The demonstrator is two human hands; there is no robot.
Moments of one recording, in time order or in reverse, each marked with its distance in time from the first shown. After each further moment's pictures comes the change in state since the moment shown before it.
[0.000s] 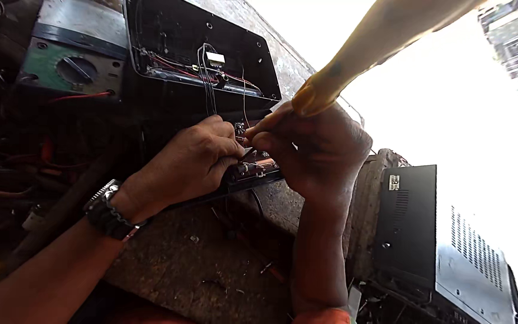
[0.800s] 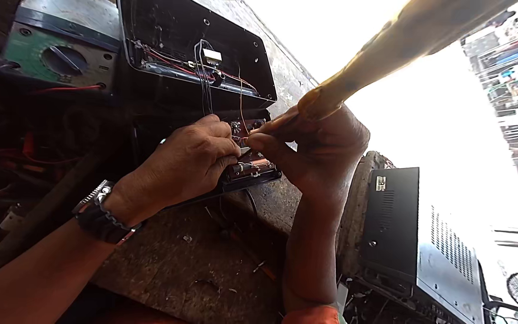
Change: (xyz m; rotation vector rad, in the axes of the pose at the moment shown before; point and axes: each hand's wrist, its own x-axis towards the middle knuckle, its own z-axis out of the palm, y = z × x) left_hand 0.002 0.000 0.004 0.042 0.028 0.005; right_hand 0.002 0.007 -0.004 0.026 0.040 -0.023
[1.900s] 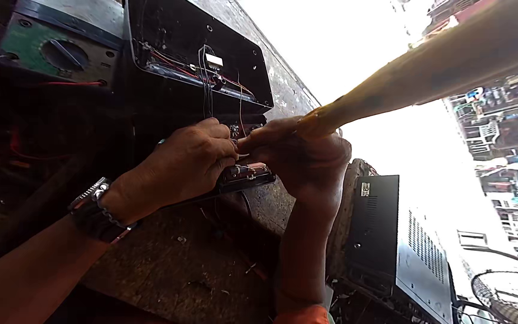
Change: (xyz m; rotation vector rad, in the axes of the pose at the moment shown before) left_hand -0.003 -0.002 0.001 -0.021 0.023 0.030; right_hand -0.002 -0.008 -0.005 0.115 -0.190 0.055
